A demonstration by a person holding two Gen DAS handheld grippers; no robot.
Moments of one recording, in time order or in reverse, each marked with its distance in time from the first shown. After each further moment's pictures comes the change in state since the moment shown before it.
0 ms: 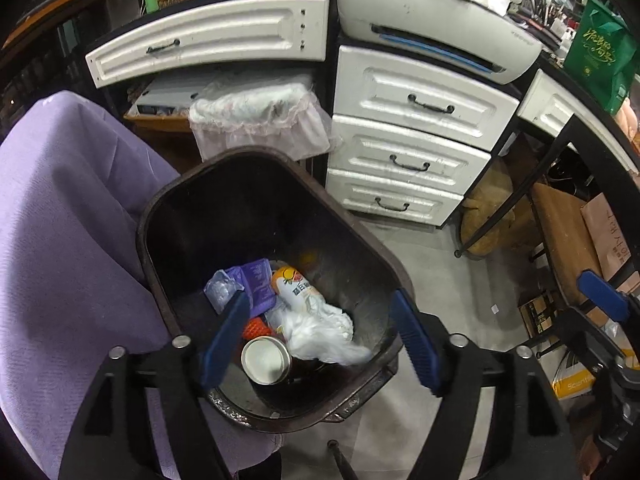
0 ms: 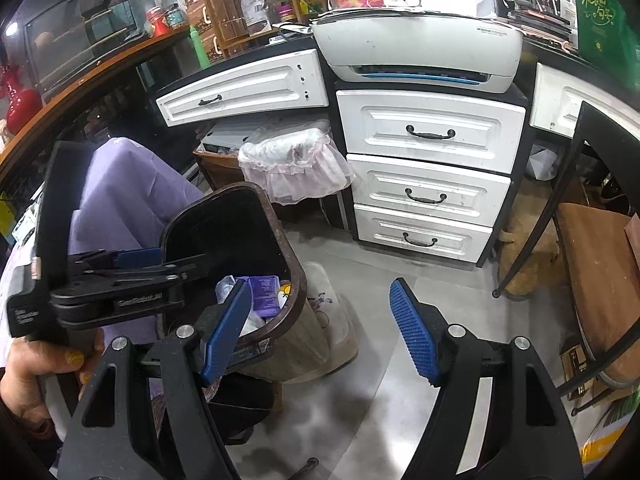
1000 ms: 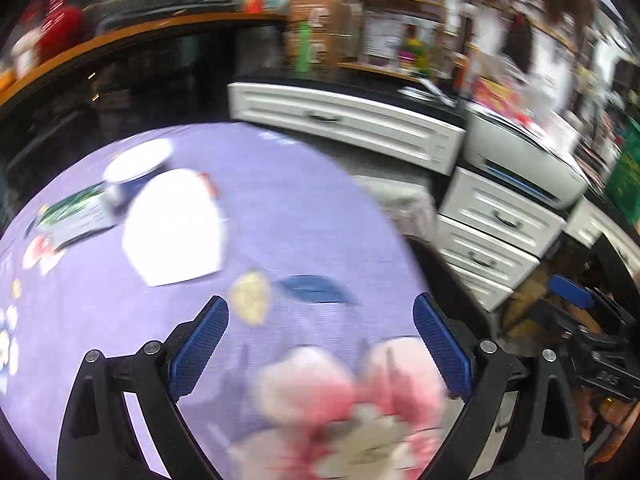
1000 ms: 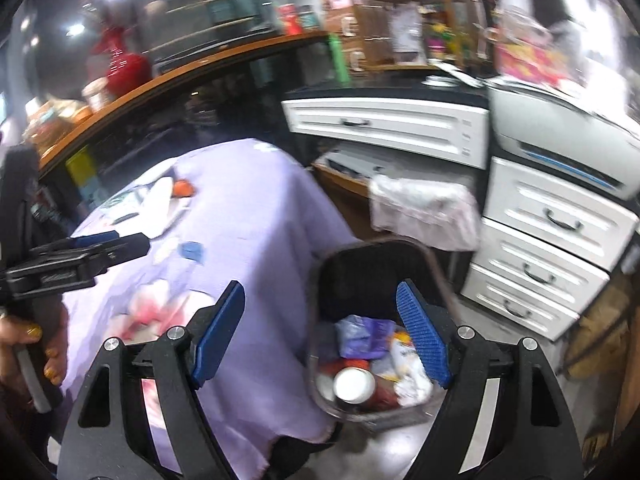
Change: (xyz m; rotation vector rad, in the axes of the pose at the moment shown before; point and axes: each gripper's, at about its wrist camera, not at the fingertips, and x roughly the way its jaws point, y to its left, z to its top) left arm -0.168 0.181 -0.036 -0.275 -0.255 0.199; right arm -0.017 0.174 0.052 -0.263 -0.052 0.334
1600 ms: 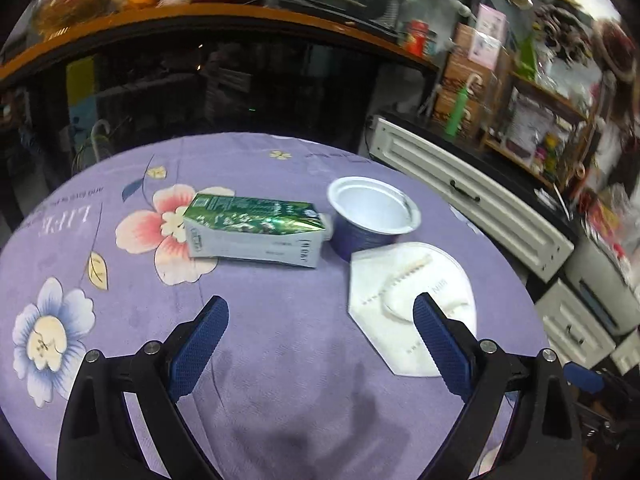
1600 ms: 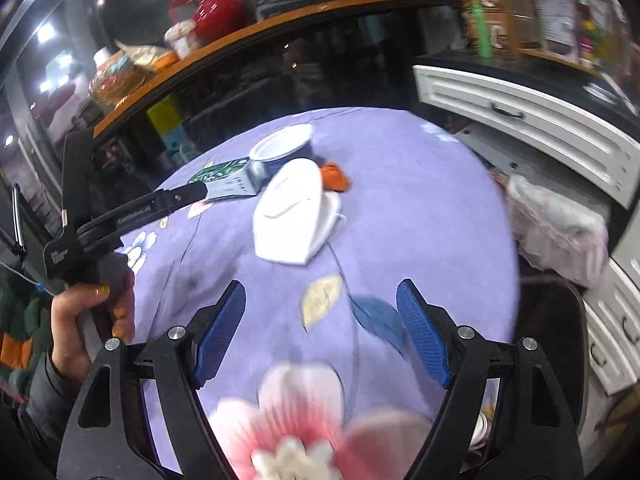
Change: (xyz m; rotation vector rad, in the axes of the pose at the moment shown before) left arm -0.006 0.171 0.020 -0.343 -0.133 0.196; right arm 0.108 0.146 0.057 -0.160 0.181 0.312
